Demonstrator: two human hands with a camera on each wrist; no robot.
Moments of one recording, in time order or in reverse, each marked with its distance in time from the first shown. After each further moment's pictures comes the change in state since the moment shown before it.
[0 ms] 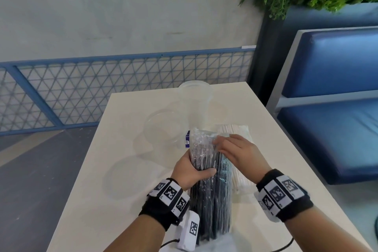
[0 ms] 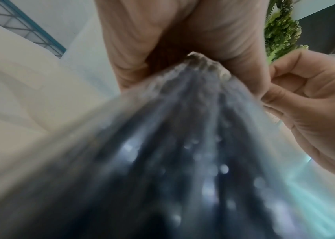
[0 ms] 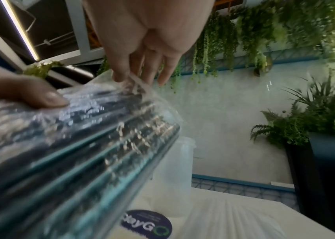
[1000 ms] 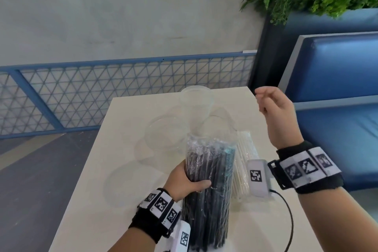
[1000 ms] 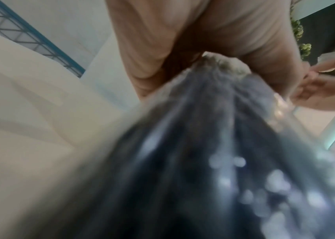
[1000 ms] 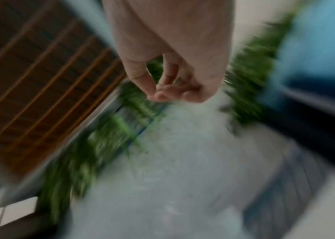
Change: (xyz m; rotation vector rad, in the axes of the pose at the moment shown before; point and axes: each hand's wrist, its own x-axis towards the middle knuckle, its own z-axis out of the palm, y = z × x) left_hand -0.009 -0.002 -0.022 0.052 -0.078 -0.034; right_hand 0.068 0.018 -0.081 0.945 0.502 0.713
